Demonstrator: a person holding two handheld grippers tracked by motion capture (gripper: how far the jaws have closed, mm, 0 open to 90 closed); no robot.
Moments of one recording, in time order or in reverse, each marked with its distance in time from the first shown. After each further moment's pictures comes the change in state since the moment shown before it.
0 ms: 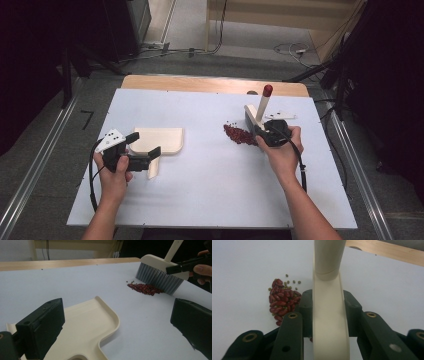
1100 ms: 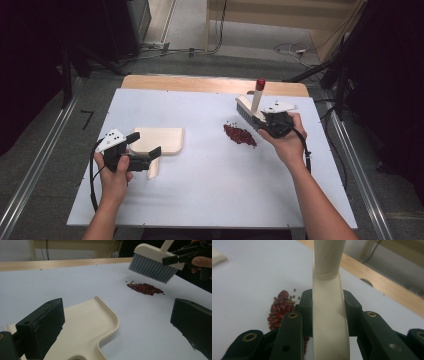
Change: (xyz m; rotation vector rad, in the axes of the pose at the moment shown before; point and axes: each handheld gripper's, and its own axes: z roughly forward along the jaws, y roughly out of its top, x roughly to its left) left arm -0.001 0.000 0.001 0.004 -0.002 0.004; right arm -0.022 0.028 0.010 -0.095 0.134 -0.329
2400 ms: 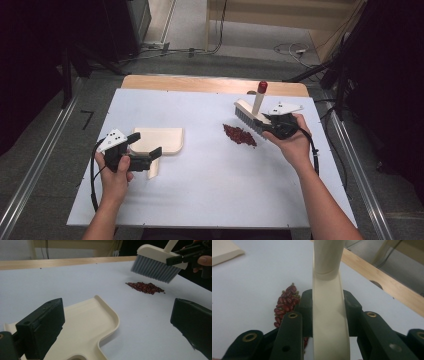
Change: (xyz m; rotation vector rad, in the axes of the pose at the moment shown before) left arm 0.000 -0.001 0.002 0.007 0.001 0.003; right arm -0.013 -0.015 -0.008 -0.029 0.097 0.017
